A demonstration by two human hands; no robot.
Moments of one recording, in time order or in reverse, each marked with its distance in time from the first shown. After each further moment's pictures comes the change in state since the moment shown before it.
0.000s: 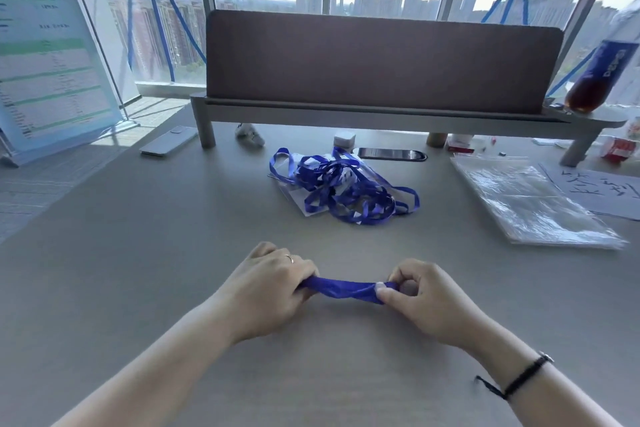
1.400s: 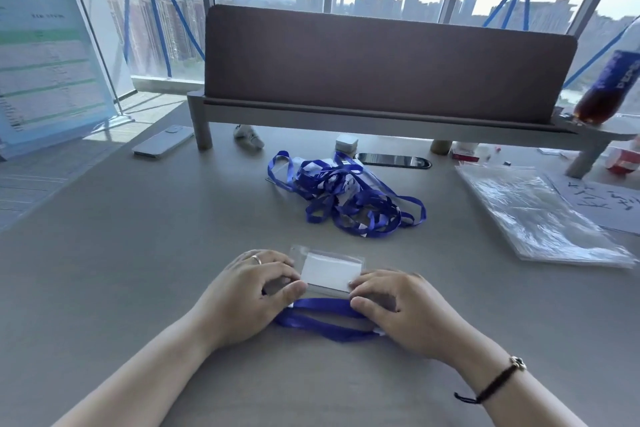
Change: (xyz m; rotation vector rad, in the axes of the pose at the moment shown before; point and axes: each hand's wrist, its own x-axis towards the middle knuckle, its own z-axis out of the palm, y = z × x) left_hand 0.001 -0.049 0.023 -0.308 0.090 -0.214; right_hand 0.032 -0.009 0.018 -0.199 -0.121 -0.285
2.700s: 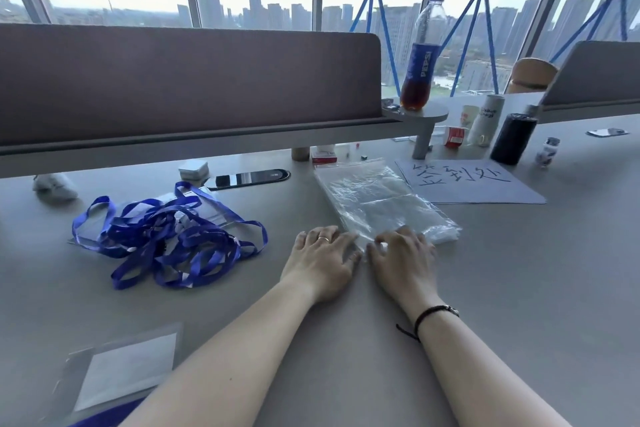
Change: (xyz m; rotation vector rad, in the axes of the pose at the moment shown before) left_hand 0.219 0.234 0.202 0.168 -0.321 0.170; right_hand -0.041 0.202 -0.115 -0.346 0.584 0.750
